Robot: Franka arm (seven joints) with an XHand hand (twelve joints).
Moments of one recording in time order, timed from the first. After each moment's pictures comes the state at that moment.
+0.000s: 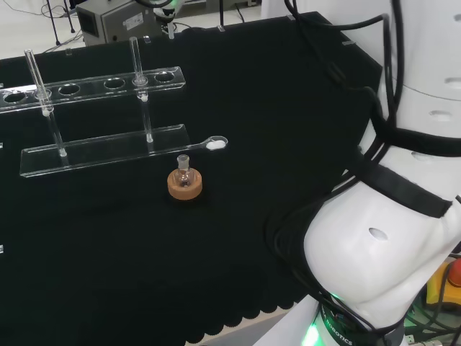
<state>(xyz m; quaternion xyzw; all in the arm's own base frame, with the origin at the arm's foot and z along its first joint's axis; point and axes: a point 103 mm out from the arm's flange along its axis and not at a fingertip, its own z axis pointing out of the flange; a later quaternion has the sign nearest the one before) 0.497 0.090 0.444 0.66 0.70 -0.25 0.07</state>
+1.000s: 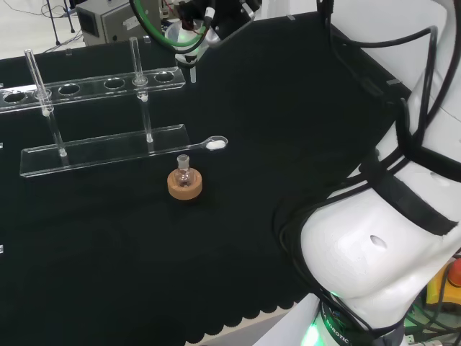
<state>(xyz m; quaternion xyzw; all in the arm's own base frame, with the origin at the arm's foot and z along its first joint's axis) 0.417 0.079 0.392 0.68 0.68 -0.27 0.03</state>
